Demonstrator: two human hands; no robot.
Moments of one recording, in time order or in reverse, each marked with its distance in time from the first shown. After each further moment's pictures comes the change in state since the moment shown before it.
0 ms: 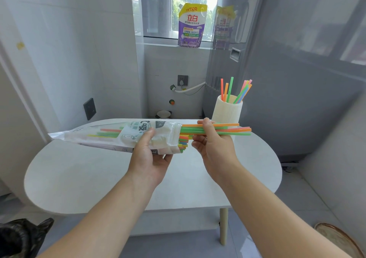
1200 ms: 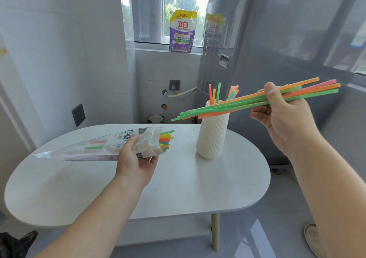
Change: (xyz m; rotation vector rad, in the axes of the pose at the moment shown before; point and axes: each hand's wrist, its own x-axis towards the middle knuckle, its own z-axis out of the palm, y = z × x) left_hand 0.022 0.000 -0.002 -0.085 0.072 -0.017; right_hand 0.014 -0.139 -0.076 -0.303 0.097 -0.427
